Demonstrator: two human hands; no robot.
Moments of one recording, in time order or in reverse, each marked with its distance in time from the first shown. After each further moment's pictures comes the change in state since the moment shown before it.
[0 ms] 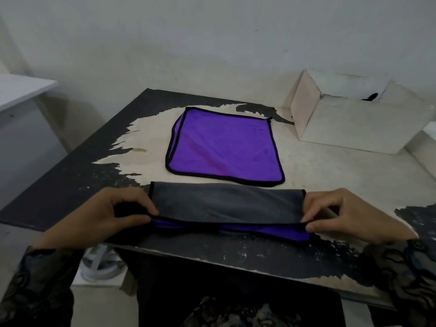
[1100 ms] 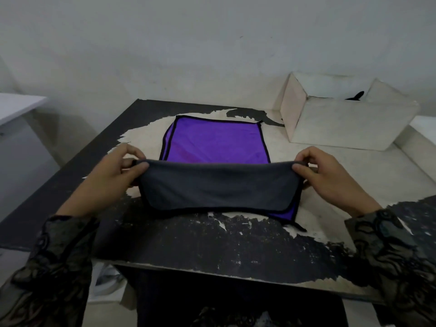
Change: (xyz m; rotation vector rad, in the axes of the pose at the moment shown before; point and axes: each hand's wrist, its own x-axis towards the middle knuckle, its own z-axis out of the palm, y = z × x) left_hand 0.074 0.016 -0.010 -0.113 0.367 -0.267; right_hand 0.052 0.005 -0.012 -0.079 0.570 0.144
